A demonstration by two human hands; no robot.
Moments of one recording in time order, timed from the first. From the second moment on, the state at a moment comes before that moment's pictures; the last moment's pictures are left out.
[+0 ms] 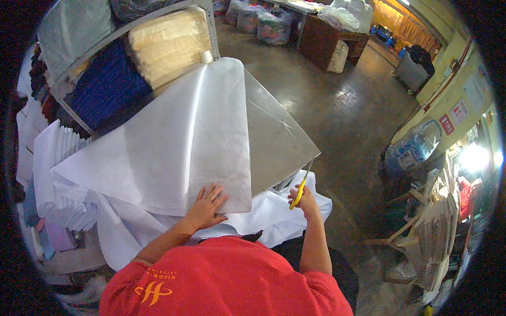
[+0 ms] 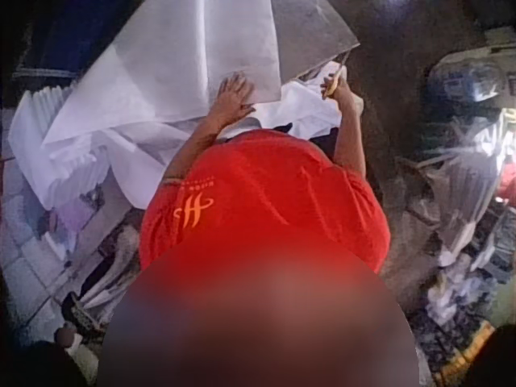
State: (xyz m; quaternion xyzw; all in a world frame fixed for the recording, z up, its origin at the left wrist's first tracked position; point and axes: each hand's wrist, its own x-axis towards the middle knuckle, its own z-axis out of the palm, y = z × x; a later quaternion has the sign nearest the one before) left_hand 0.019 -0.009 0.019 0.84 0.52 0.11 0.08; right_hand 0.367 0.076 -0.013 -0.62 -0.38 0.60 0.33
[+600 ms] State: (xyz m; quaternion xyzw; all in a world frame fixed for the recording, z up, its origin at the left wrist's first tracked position) left_hand 0.040 -0.006 0.001 0.76 0.49 0.42 0.08; right_hand 0.324 0.031 0.003 -0.52 -0.50 0.65 0.24
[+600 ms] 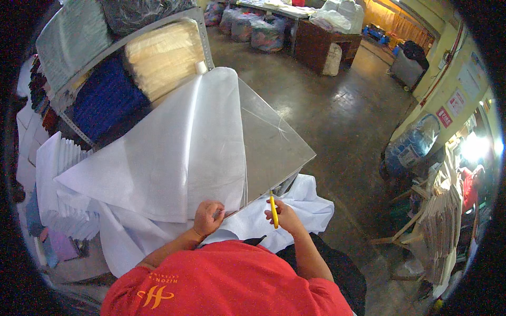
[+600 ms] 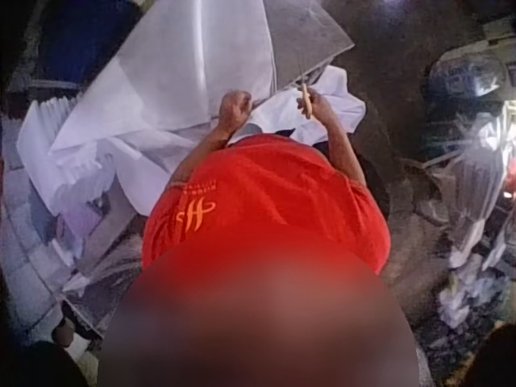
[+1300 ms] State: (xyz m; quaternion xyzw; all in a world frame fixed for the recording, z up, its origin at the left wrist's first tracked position) left_hand 0.045 -0.007 0.004 0.83 0.45 0.33 0.05; right_hand 0.323 0.055 0.032 -0.60 -0.42 0.61 0.31
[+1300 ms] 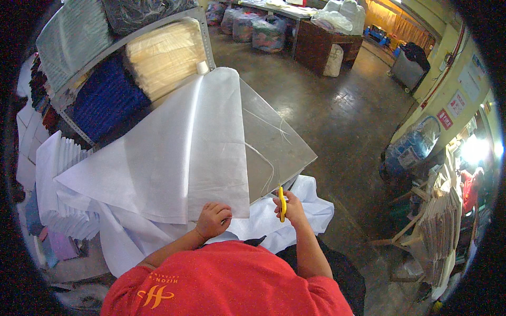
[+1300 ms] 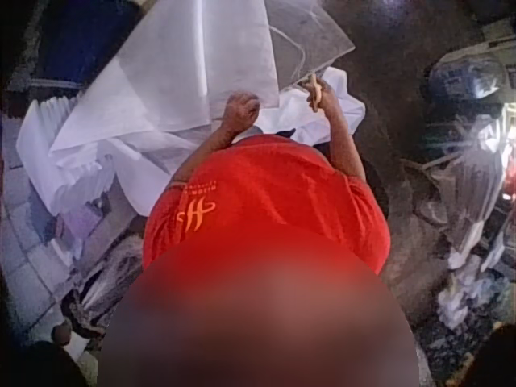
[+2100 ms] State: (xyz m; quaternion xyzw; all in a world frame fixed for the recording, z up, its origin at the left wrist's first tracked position) left_hand 0.042 -0.009 0.001 0.81 0.48 0.32 0.08; right_hand 0.295 0.260 -0.018 -0.64 -0.35 0.48 0.48
